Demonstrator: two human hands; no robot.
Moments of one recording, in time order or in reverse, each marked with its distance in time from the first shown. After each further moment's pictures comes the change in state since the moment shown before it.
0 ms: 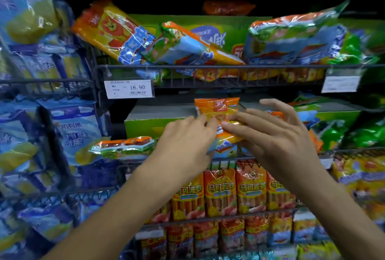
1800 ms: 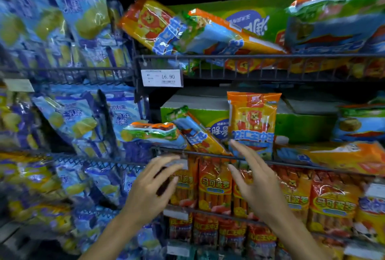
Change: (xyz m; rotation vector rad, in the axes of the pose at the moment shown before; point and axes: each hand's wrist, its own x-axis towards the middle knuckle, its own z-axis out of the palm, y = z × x) left_hand -0.119 -0.047 0.181 -0.425 0.492 -0.205; right_hand -0.067 -0.052 0.123 0.820 -0.151 0.448
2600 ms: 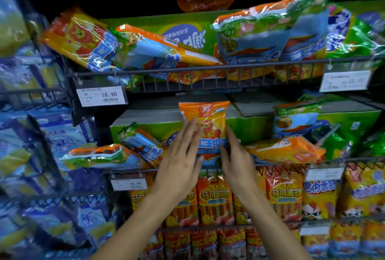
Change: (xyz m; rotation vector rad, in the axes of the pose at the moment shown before) left_hand 0.128 0.092 0.086 0.153 -0.089 0.146; right_hand 0.031 0.054 -0.027 -0.195 0.239 0.373
